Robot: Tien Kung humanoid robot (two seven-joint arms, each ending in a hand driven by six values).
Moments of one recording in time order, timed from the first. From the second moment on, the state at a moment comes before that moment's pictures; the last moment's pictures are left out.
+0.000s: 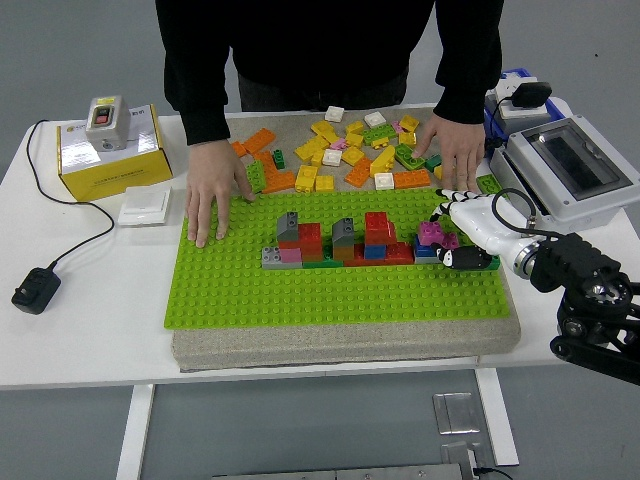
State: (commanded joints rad) left arm -0.14 0.23 -1.26 -0.18 1.17 -0.06 0.33; right arm 0.81 -0.57 0.12 1.33 -1.73 -0.32 -0.34
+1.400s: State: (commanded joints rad) left arm -0.14 0.23 -1.25 -0.18 1.16 -0.06 0.31; right arm 0.81 -0.58 0.12 1.36 -1.74 -0.33 -0.34
